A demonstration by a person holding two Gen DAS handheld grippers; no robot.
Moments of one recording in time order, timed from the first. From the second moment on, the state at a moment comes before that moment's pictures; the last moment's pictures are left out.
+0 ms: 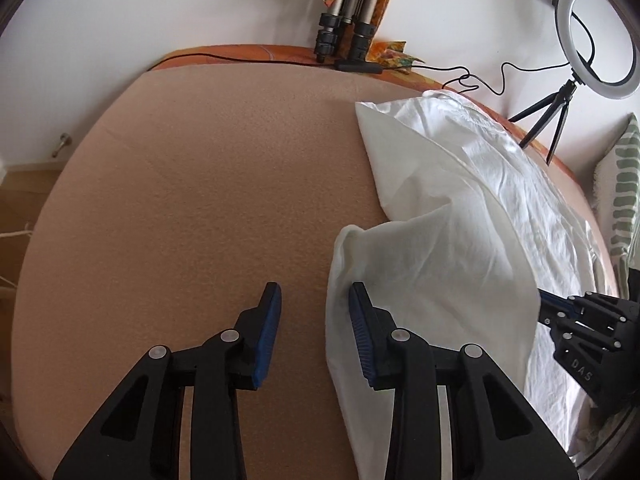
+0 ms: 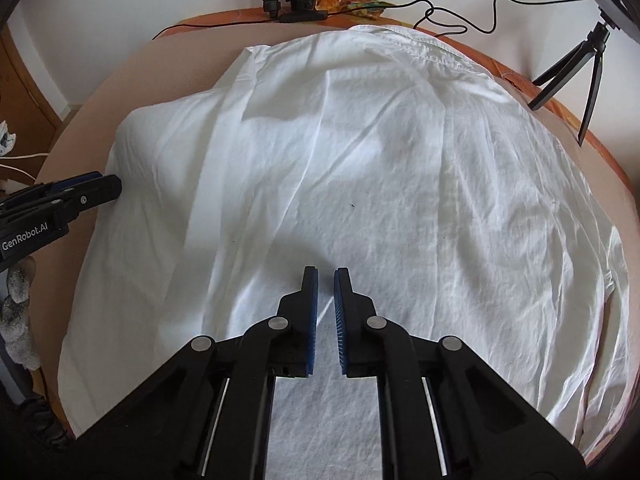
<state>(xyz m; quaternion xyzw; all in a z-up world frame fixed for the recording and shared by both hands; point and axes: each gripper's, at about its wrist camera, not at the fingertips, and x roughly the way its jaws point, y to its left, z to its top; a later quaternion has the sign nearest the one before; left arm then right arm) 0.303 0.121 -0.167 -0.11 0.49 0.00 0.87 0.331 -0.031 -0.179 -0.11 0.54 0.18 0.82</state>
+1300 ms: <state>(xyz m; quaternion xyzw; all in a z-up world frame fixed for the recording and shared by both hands) 0.111 0.106 -0.164 -0.15 0.49 -0.14 0.85 0.259 -0.053 -0.145 -0.02 0.53 0.30 0.79</state>
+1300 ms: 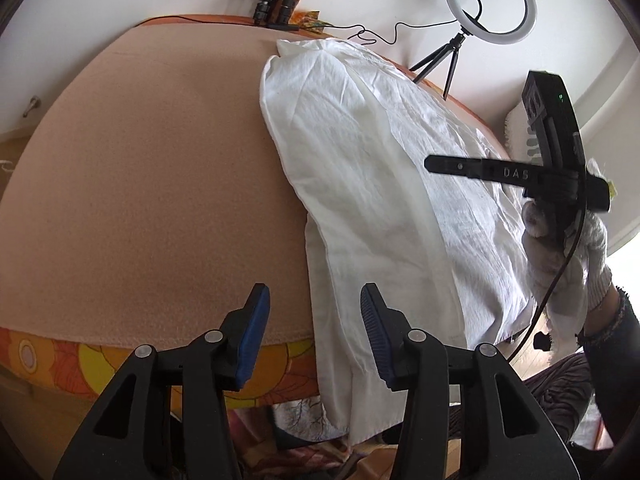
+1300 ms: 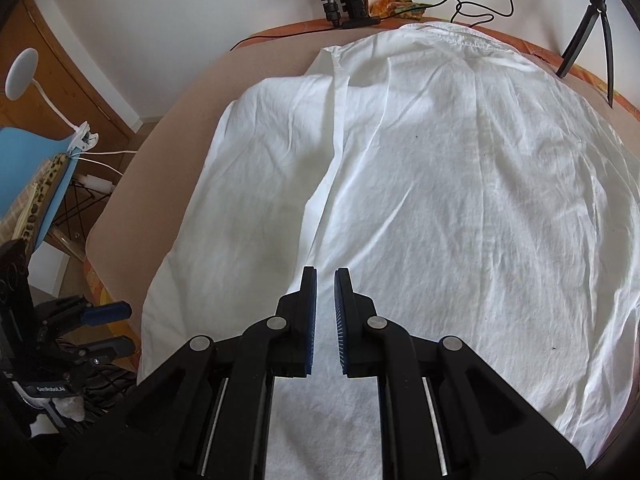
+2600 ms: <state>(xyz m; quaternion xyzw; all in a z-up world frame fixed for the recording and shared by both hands) 0.084 0.088 -0.179 -0.20 0.48 -0.23 0.82 0.375 0.145 -0.190 -0.16 0.60 0.18 0.76</state>
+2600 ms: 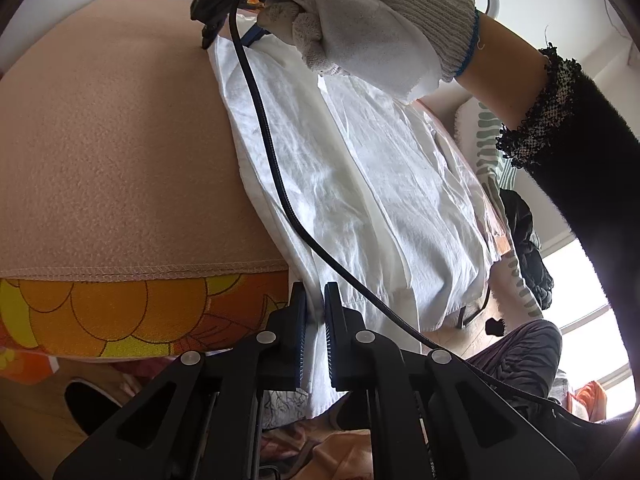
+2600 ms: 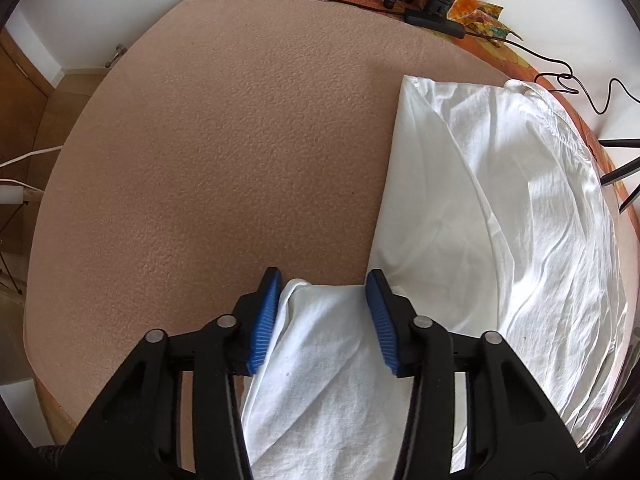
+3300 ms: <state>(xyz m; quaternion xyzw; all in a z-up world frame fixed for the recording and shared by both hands) 0.078 0.027 -0.128 -0.09 0.43 -0.28 0.85 0.380 -0.024 -0.138 0.09 0.54 0.29 0.78</state>
